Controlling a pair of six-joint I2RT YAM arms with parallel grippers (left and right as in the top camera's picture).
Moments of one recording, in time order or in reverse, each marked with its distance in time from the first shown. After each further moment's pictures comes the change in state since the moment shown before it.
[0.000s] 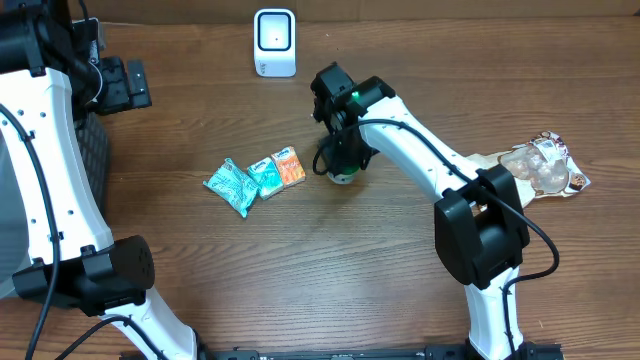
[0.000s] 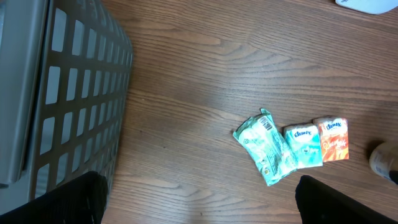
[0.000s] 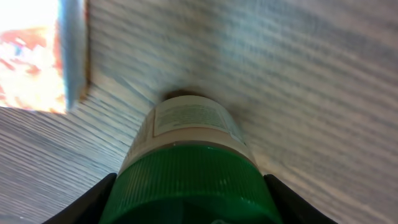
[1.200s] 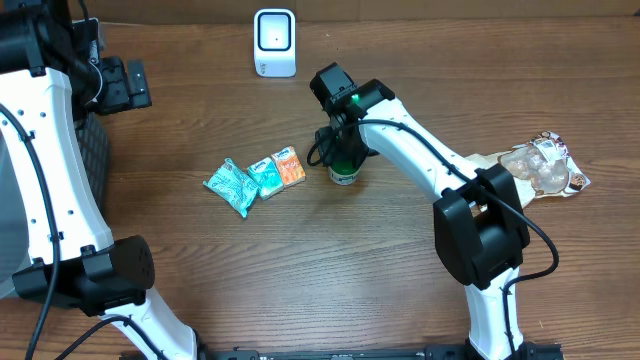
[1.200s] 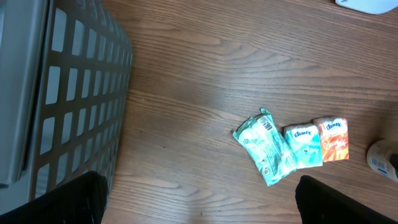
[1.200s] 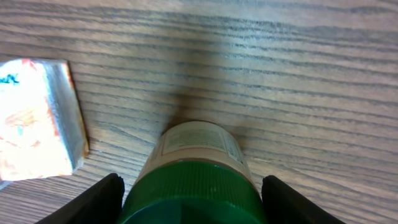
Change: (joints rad) left arm 0.000 0.000 0.000 0.000 0.000 0.000; right arm 0.000 0.000 -0.026 0.090 0.023 0.268
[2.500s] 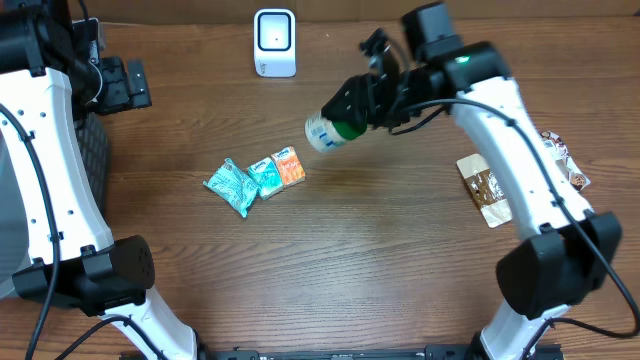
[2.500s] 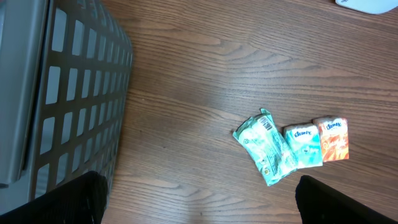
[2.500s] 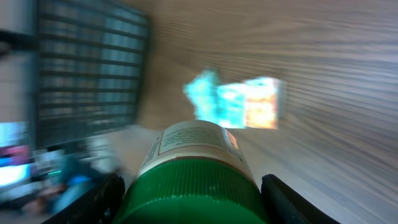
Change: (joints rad) left arm 0.000 0.000 0.000 0.000 0.000 0.000; right arm -0.268 -0.276 0.070 -0.039 -0.872 -0.076
